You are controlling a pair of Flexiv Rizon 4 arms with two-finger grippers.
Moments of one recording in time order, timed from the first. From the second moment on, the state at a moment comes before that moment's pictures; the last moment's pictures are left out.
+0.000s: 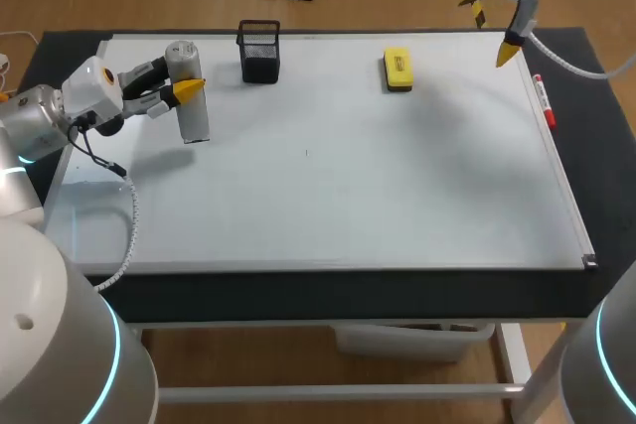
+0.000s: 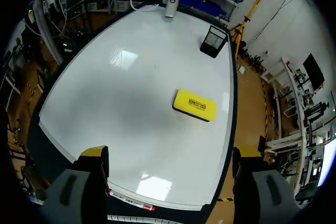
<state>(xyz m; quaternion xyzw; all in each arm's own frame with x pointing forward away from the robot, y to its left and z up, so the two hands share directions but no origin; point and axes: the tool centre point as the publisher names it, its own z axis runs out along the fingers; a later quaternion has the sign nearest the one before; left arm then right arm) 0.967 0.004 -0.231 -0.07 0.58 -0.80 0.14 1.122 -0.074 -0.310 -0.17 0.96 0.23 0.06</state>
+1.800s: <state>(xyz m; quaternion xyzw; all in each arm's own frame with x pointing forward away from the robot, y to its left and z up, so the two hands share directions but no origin) 1.033 -0.027 -0.186 -0.05 0.58 -0.81 0.10 1.109 -0.088 -0.295 -0.14 0.94 0.26 0.15</state>
